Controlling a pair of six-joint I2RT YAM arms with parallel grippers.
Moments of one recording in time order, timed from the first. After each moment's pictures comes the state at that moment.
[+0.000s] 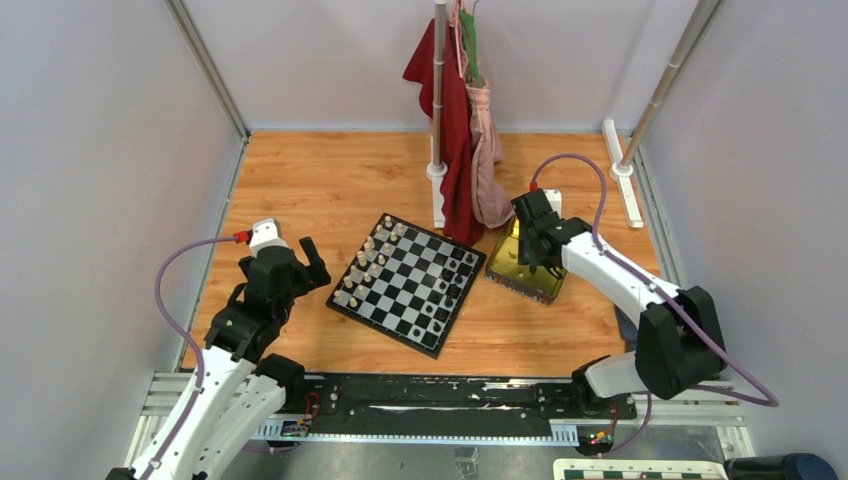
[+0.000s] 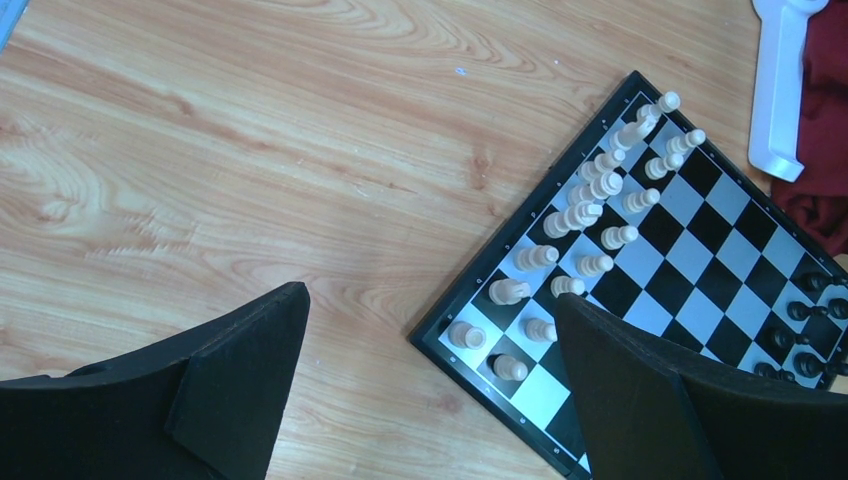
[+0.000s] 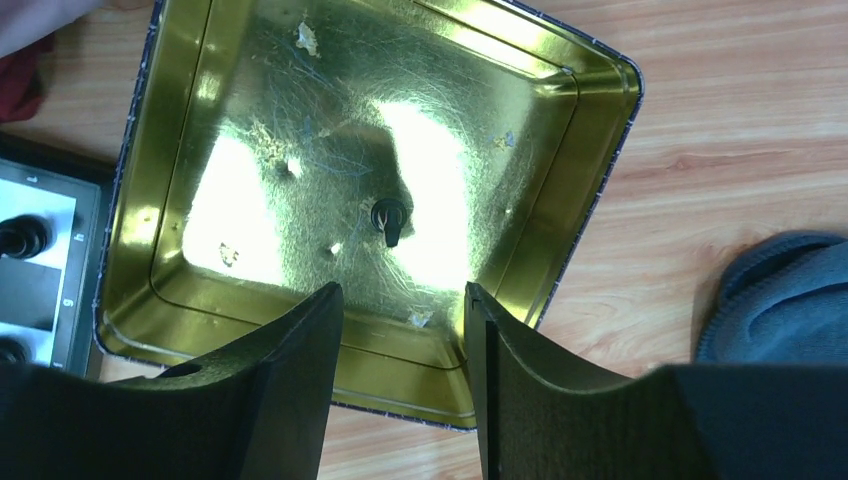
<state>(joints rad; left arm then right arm) -0.36 0.55 0.62 -0.64 -0.44 -0.51 0.45 1.37 0.95 -0.65 0.42 0.39</state>
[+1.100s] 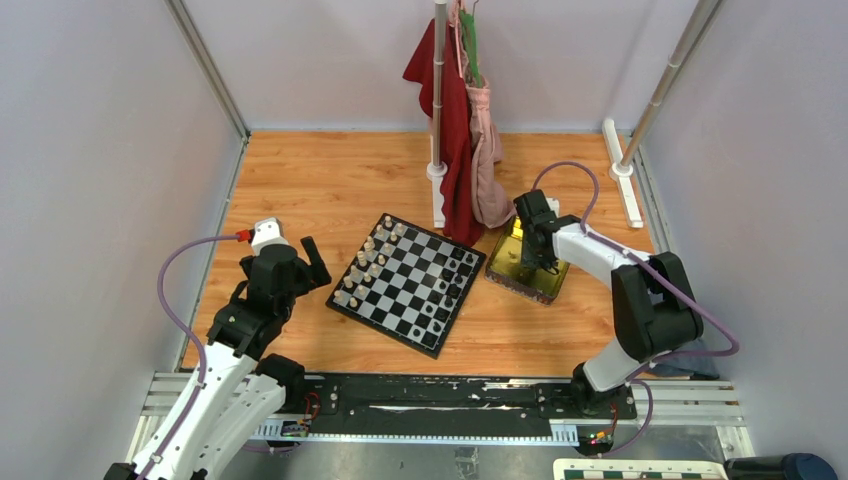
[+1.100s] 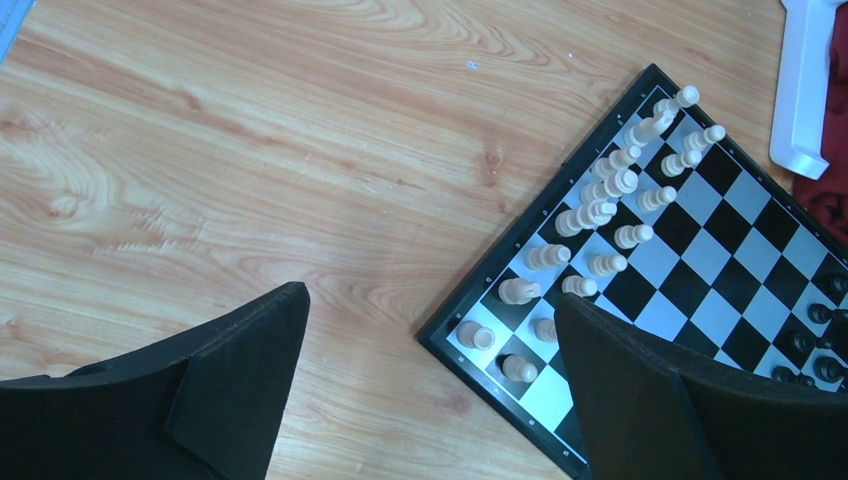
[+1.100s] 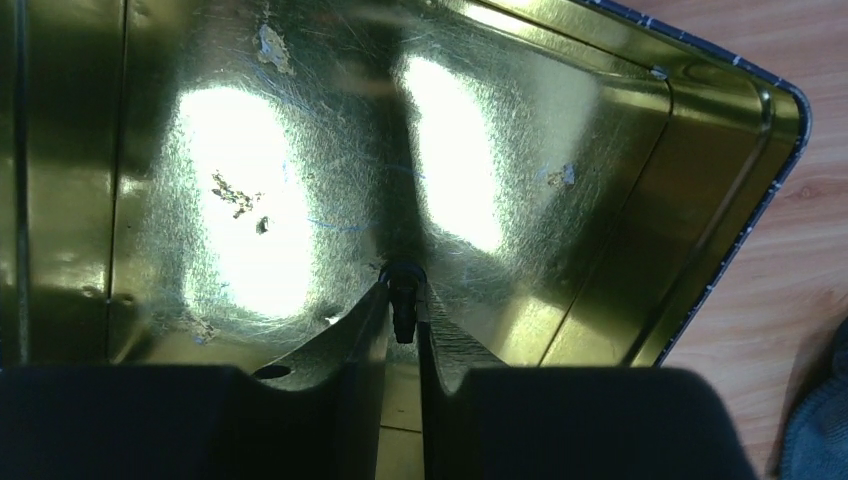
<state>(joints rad) -0.36 0.58 0.62 -0.64 -0.45 -0.51 0.35 1.57 0.93 -0.52 0.29 0.40</state>
